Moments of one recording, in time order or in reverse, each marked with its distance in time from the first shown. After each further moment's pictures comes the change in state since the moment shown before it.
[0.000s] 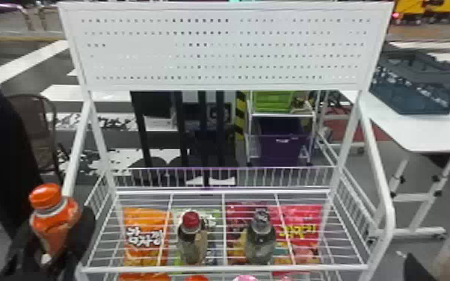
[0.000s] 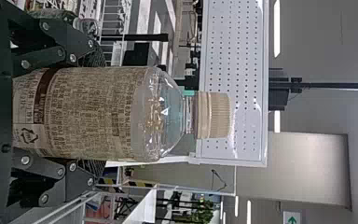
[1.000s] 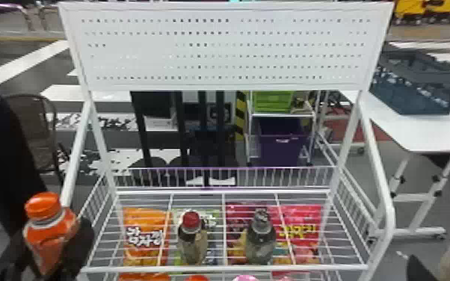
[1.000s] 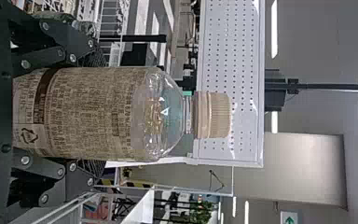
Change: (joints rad) left arm 0.118 -0.010 0.011 -0.136 -0.063 0.077 0.001; right arm 0.024 0.000 -0.001 -0.006 -0.006 -0.030 0.000
